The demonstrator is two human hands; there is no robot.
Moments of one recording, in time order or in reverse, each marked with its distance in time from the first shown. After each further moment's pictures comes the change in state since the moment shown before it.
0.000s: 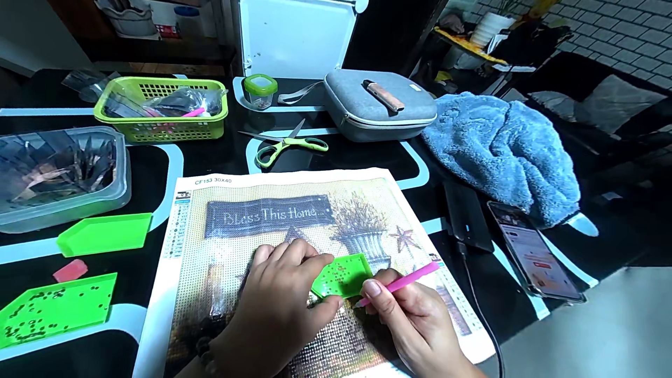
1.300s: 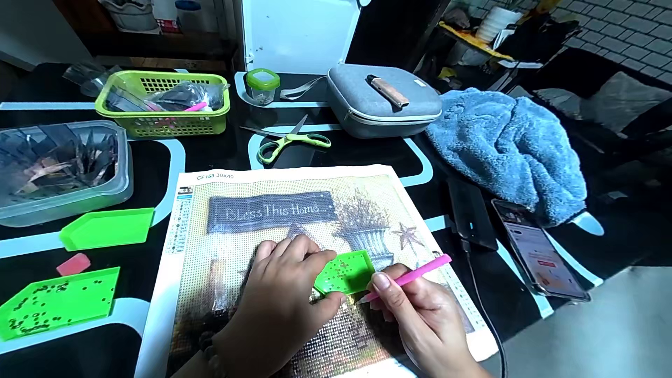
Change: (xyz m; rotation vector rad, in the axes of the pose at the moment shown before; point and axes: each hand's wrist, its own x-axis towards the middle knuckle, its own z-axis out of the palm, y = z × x) left_hand 0.000 0.001 -0.001 -0.003 -0.009 -0.010; right_hand -0.001 -0.001 0.001 0.089 0.052 0.047
